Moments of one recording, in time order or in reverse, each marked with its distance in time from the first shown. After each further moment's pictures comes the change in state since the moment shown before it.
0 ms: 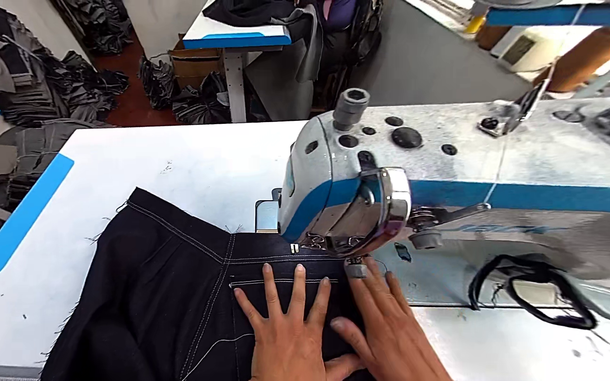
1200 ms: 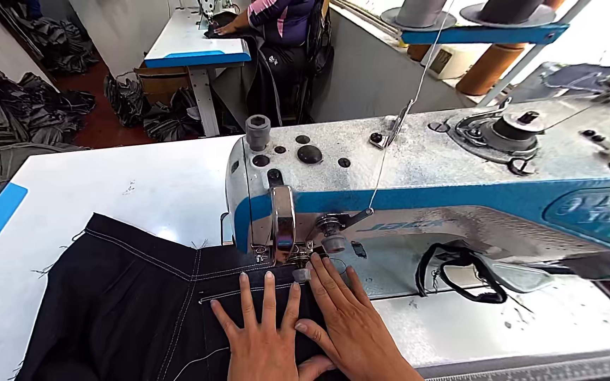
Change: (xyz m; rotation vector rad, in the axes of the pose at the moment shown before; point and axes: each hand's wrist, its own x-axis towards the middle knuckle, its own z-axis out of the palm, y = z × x) left_hand 0.004 0.006 0.000 0.037 0.000 0.051; right_hand -0.002 0.013 0.013 -0.155 -0.020 -0.056
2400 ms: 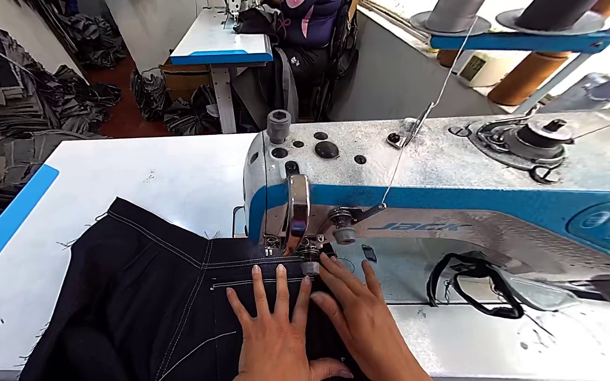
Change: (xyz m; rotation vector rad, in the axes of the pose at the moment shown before) left_hand 0.008 0.014 -0.009 -0.001 -0.179 -0.052; right_hand 0.015 0.004 -0.014 0.208 0.089 0.043
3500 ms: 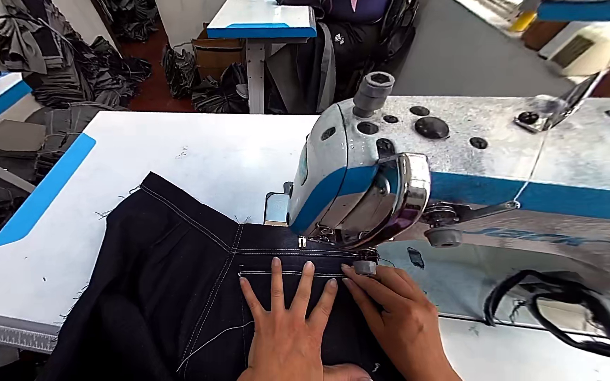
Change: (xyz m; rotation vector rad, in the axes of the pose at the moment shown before) left_hand -0.014 -0.019 0.016 -0.043 0.178 0.004; right_hand 0.007 0.012 0.015 0.063 0.159 -0.084
